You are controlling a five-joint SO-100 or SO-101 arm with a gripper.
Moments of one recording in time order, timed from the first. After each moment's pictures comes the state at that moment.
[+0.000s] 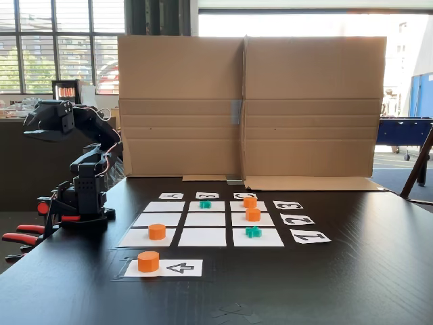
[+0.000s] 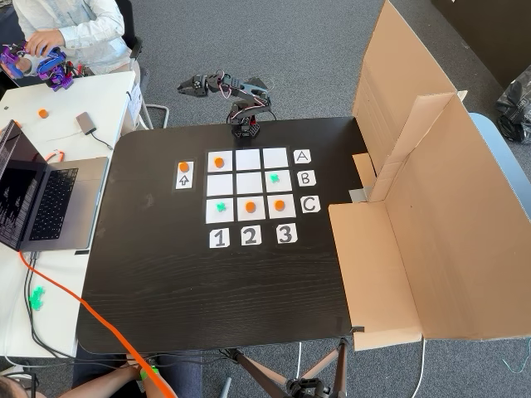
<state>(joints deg) 91.4 164.2 137.2 37.2 83.7</state>
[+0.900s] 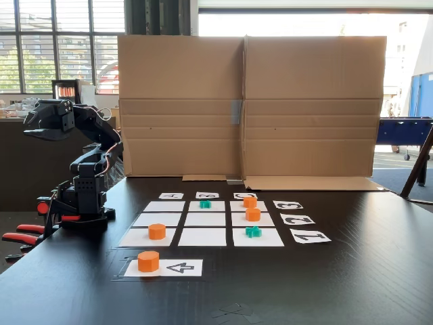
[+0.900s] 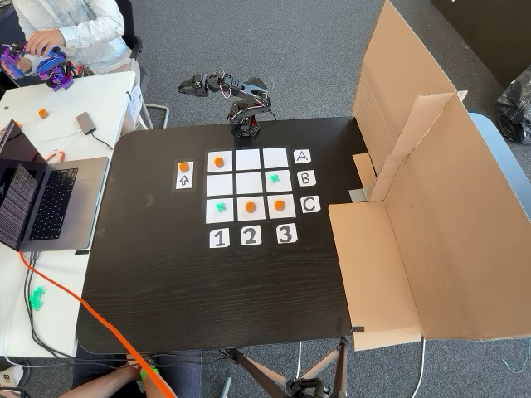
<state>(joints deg) 91.3 164.1 137.3 37.4 83.7</state>
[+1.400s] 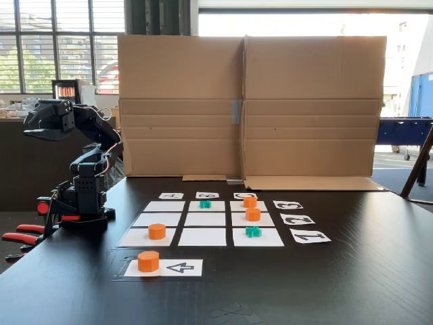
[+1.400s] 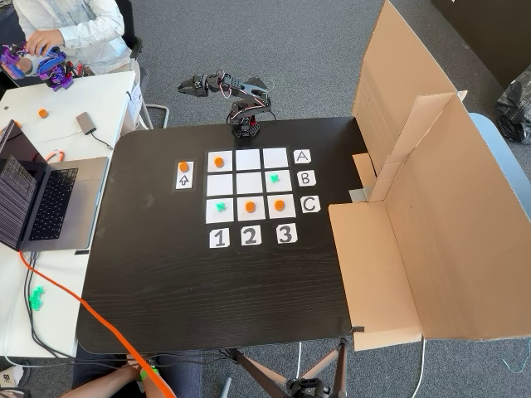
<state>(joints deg) 91.3 163.9 137.2 38.1 83.7</state>
